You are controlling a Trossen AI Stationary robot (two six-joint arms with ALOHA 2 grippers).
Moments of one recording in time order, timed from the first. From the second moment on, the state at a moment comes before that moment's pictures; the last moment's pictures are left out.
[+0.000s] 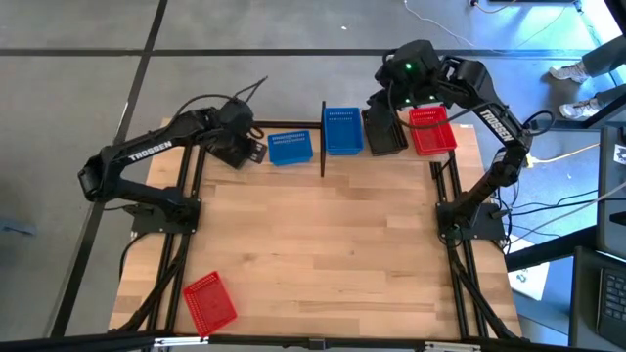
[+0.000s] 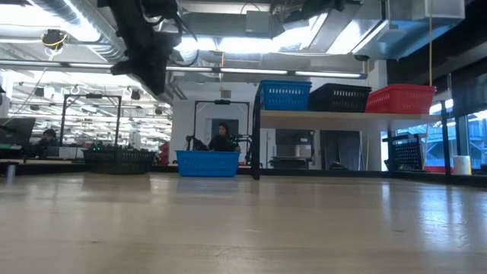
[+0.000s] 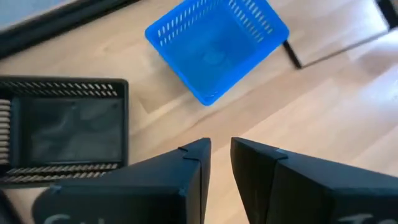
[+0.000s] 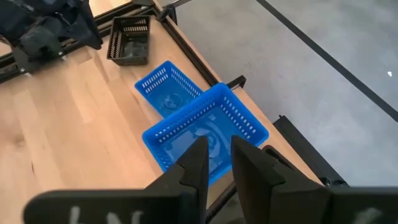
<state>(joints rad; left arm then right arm) 0.59 1.22 1.11 -0.86 -0.03 -0.49 -0.48 1.63 2.20 -1.33 0.05 0.07</state>
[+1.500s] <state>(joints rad) 0.47 1.65 1.11 -0.62 -0.11 0.52 -0.48 1.63 2.20 -1.33 0.05 0.07</state>
